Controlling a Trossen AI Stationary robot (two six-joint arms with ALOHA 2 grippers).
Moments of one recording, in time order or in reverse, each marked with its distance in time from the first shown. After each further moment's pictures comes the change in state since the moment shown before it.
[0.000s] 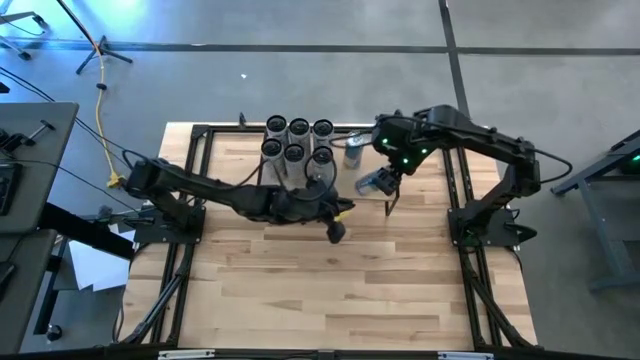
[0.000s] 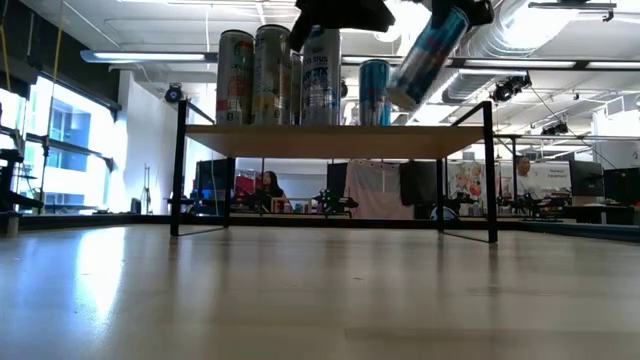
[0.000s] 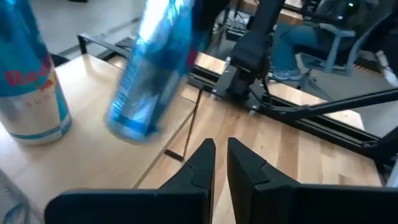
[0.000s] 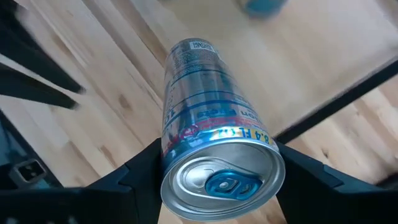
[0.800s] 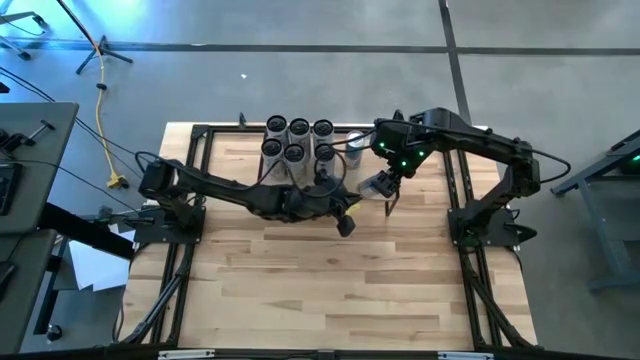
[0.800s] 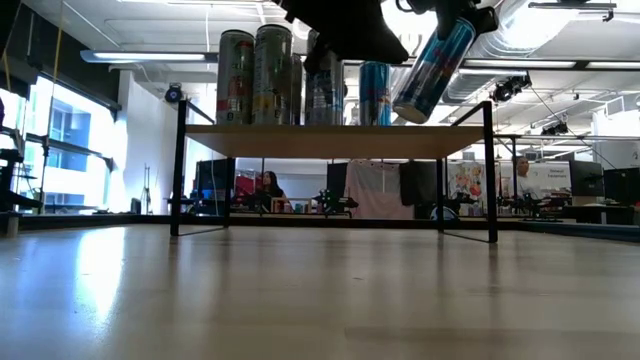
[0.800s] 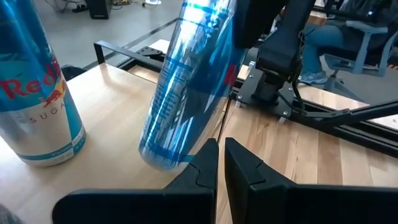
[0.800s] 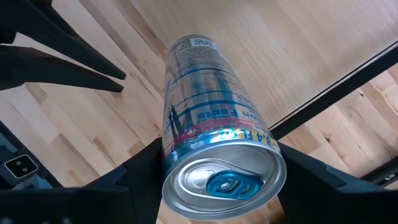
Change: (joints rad) left arm 0.050 0.106 0.002 0.126 -0.043 0.089; right arm -0.001 0.002 -0.065 -0.002 -0.013 0.027
